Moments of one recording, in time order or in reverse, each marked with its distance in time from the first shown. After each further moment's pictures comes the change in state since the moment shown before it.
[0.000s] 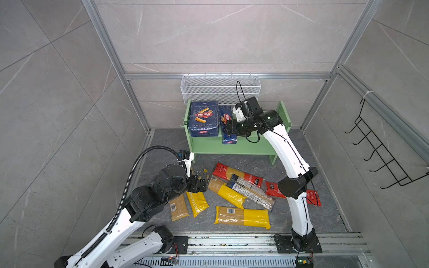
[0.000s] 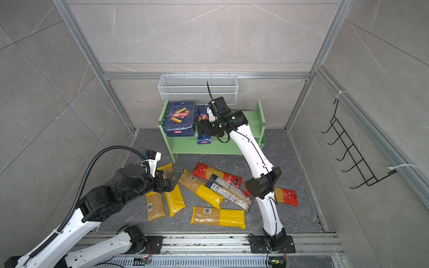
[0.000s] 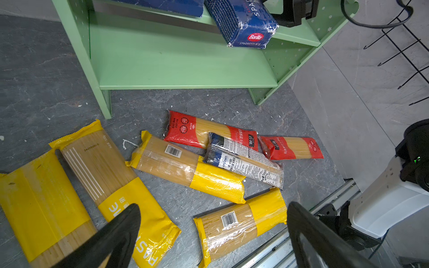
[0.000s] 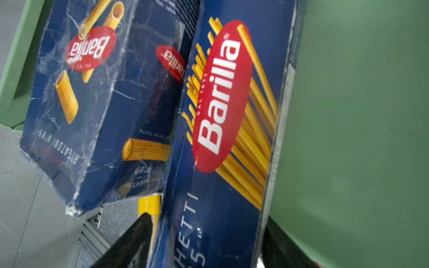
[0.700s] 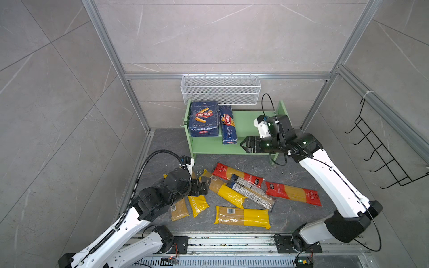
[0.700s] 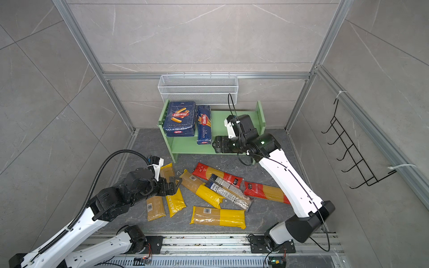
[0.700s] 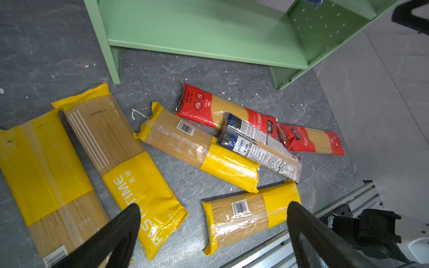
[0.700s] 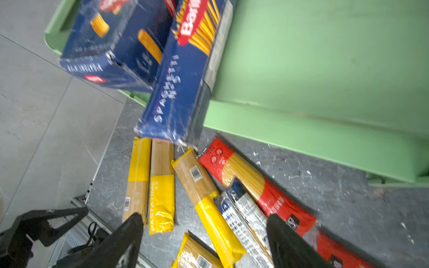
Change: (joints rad) left arm 0.000 0.003 -0.131 0.001 -0.011 -0.101; right arm 0.001 -0.740 -0.972 0.283 0.058 -0.042
